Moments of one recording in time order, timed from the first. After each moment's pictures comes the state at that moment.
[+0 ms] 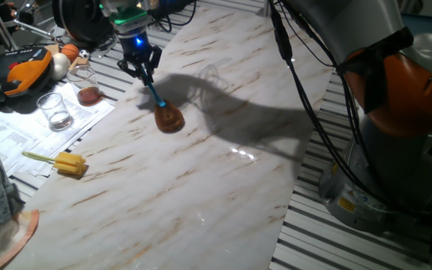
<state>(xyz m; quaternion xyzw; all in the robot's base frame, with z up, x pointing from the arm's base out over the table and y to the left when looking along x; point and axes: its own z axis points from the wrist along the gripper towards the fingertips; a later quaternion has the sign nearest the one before) 0.667 -0.063 0.090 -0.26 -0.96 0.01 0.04</state>
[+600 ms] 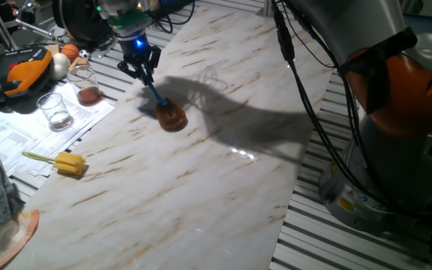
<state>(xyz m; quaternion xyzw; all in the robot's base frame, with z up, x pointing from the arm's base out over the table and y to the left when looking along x) 0.666 -0.063 0.092 -0.23 -0.97 0.03 0.02</state>
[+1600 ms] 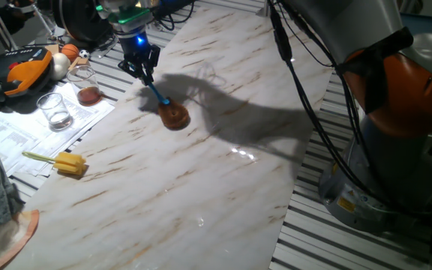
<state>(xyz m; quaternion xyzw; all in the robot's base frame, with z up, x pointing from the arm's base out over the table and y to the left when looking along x) 0.673 -0.050 0.093 -0.21 -0.98 0.02 0.04</state>
